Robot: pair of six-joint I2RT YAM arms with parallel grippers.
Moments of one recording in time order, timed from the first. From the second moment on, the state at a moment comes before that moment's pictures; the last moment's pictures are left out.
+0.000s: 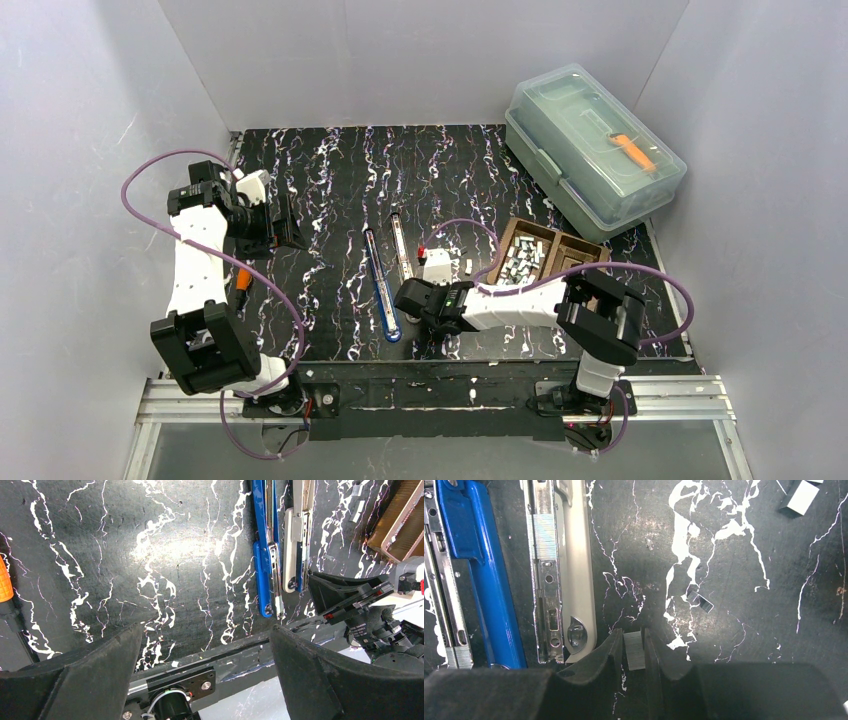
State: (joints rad) left arm 0.30 1.40 1.32 -1.22 0.51 0.15; right arm 1.24 1.74 1.00 -0.40 0.56 0.93
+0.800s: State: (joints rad) left arm 0.30 1.40 1.32 -1.22 0.51 0.15; right arm 1.24 1.65 1.07 -0.49 0.66 0.90
